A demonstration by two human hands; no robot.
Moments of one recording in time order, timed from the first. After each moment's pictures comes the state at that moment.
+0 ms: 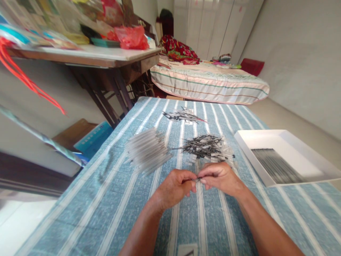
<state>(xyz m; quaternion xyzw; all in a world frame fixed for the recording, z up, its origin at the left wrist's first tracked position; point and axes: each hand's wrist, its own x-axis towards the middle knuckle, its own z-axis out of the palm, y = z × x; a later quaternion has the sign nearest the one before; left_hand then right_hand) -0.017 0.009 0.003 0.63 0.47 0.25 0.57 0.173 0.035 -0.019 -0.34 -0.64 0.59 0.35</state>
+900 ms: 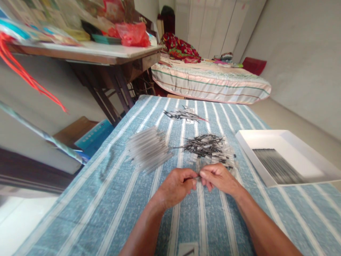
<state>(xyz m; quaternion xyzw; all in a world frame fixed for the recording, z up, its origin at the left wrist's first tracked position) -0.014 0.008 0.002 0.63 0.48 0.27 0.55 0.172 0.038 -0.026 -0.40 -0.68 0.56 0.25</state>
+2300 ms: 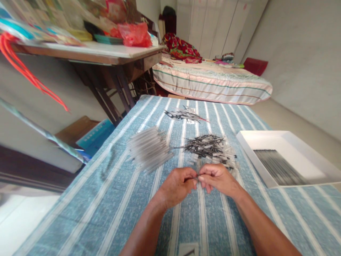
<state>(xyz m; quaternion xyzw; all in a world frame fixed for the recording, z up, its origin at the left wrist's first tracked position) -0.012 0.009 0.000 0.61 0.48 0.28 0.56 0.167 0.036 -0.028 -0.41 -0.66 0.57 0.26</state>
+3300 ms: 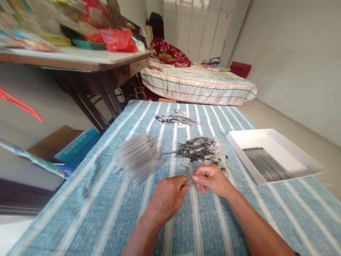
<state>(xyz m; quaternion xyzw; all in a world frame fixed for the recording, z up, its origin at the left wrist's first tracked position) -0.013 0.007 -0.001 0.79 0.52 0.18 0.27 0.168 0.040 -0.025 -0.41 -0.63 0.58 0.31</state>
